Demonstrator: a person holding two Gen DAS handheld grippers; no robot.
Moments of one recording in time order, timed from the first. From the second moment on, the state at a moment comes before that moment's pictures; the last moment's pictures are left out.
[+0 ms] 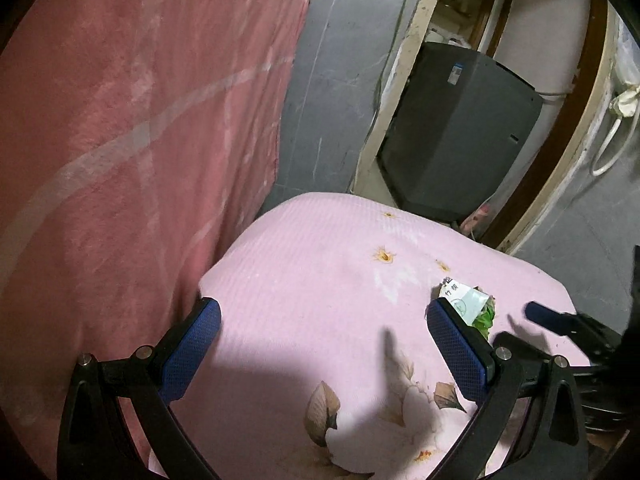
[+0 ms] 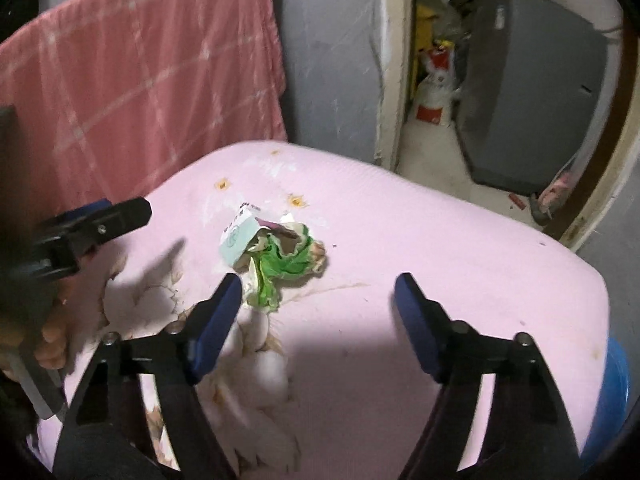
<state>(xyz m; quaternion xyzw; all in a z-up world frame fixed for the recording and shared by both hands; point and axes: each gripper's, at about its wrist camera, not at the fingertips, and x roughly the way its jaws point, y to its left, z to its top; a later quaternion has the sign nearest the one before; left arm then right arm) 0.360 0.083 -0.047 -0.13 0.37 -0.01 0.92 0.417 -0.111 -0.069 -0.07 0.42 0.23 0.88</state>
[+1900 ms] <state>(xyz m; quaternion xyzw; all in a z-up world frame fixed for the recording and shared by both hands) 0.384 -0.081 -0.061 0.10 0.42 -0.15 0.89 0.357 -0.255 -0.062 0.02 0.40 0.25 0.88</state>
